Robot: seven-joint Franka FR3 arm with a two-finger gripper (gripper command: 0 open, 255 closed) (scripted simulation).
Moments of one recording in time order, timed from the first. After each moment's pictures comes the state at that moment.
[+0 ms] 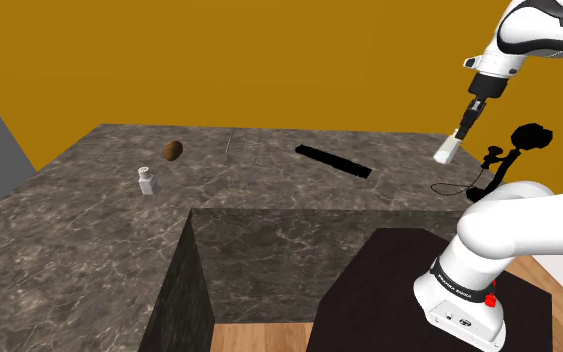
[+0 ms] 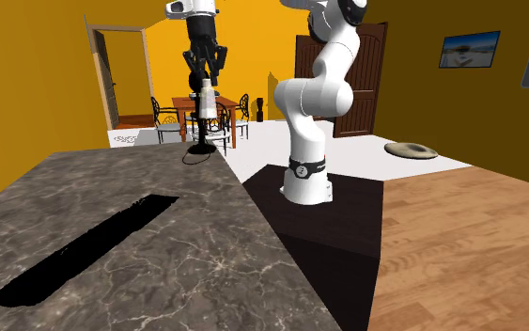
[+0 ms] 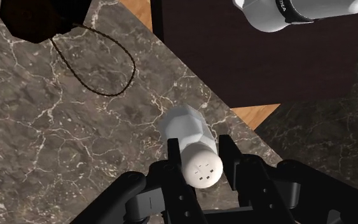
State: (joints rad) arm -0.29 -0.91 -0.54 -2.43 -0.34 1.54 -0.62
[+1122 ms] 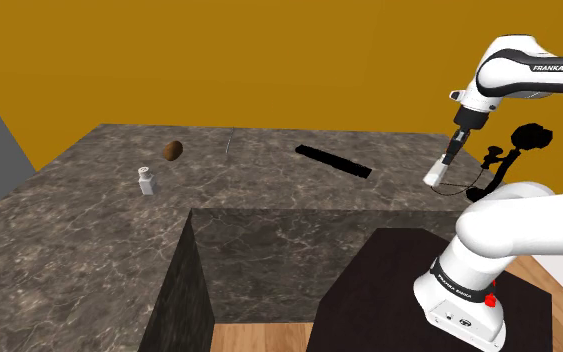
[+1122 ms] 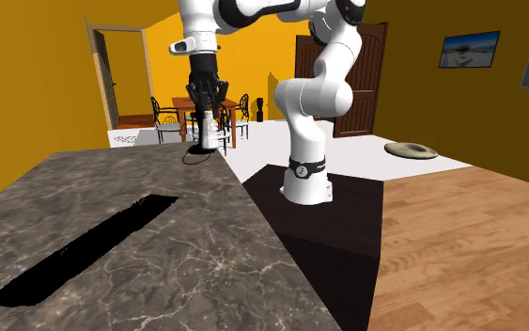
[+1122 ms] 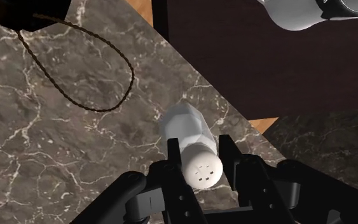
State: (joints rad) arm -0.32 -0.92 -0.63 -2.65 -0.42 1.76 -0.62
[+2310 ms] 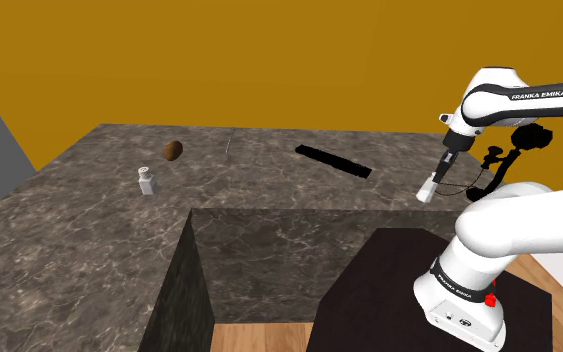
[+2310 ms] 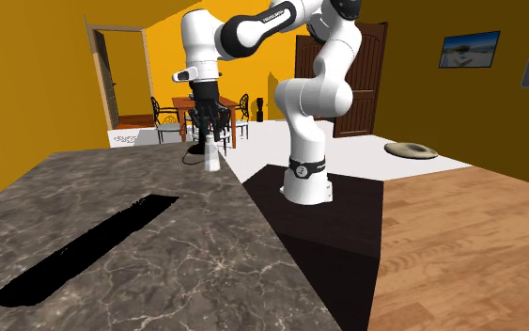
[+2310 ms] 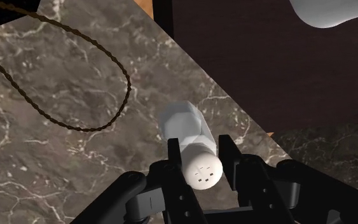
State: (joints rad) arm -0.33 -0.85 -0.73 -2.79 -0.51 1.96 -0.62
